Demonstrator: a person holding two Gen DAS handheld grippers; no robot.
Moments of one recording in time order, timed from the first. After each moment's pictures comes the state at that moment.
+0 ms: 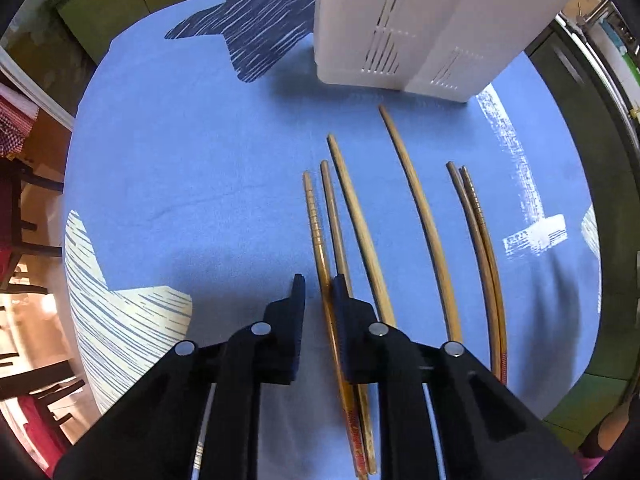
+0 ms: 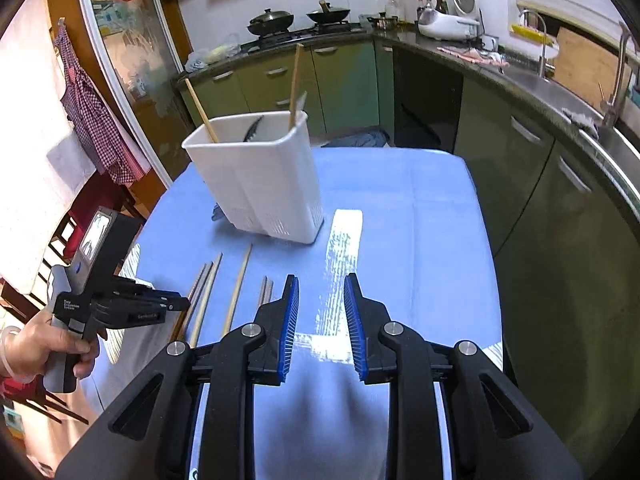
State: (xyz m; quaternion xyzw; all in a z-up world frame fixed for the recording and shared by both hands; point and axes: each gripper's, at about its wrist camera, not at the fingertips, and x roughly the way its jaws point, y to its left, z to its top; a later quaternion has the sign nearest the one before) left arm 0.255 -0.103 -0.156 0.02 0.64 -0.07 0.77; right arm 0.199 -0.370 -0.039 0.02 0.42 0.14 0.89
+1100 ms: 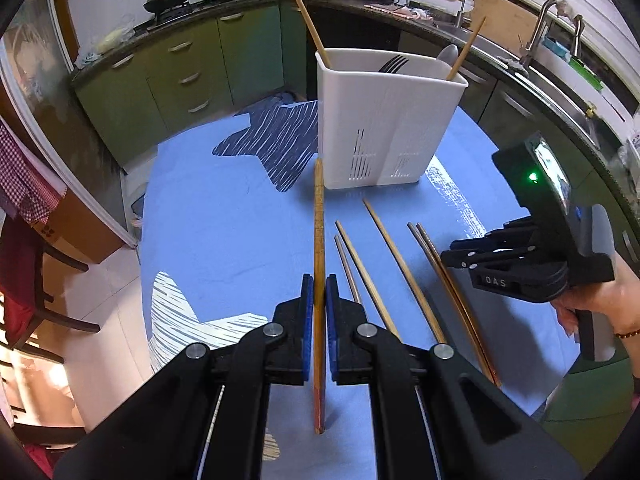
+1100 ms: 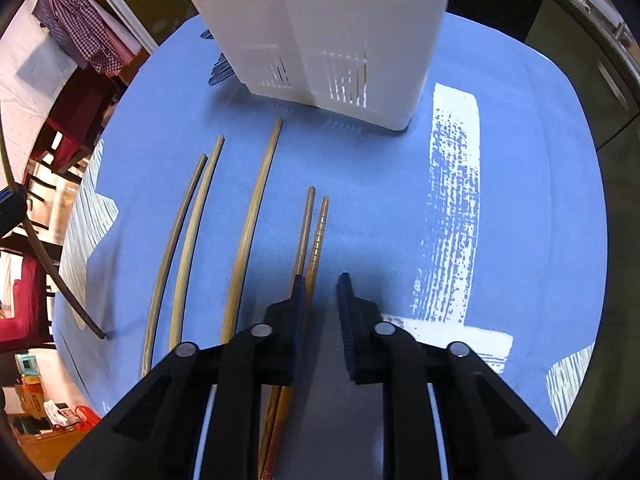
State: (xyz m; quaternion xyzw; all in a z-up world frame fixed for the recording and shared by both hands) left arm 0.194 -0.068 -0.053 0.05 0.48 -0.11 0.87; right arm 0.276 -0.248 -0.157 -0.06 0.62 0.16 0.77
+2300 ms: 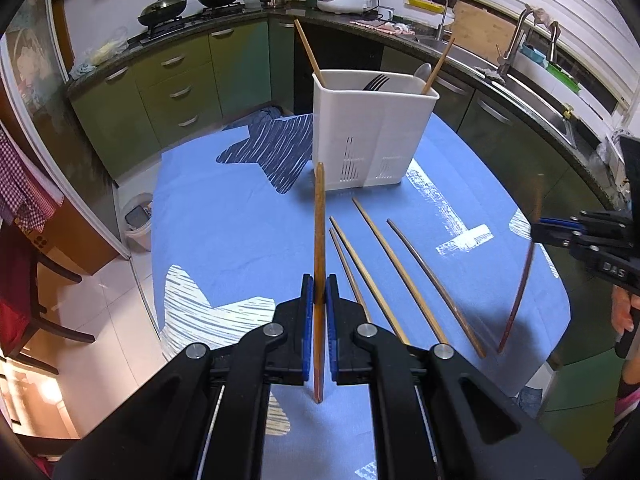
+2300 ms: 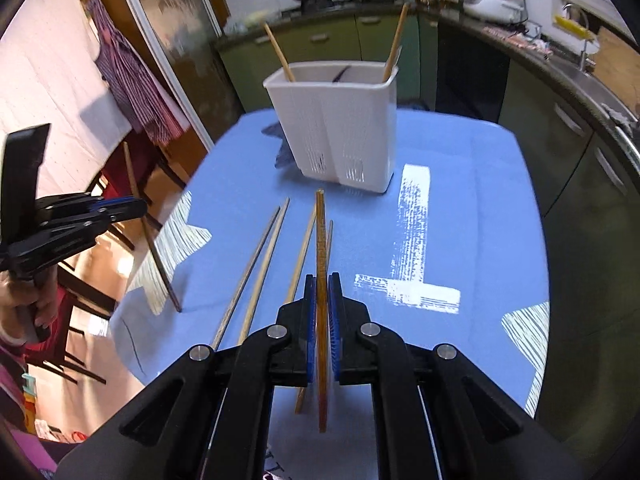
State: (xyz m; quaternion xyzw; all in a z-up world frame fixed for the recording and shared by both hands) left arm 0.157 -0.046 -0.028 0.04 0.46 -0.14 0.88; right arm 0.152 -0.309 -0.035 0.00 0.46 0.21 0.87
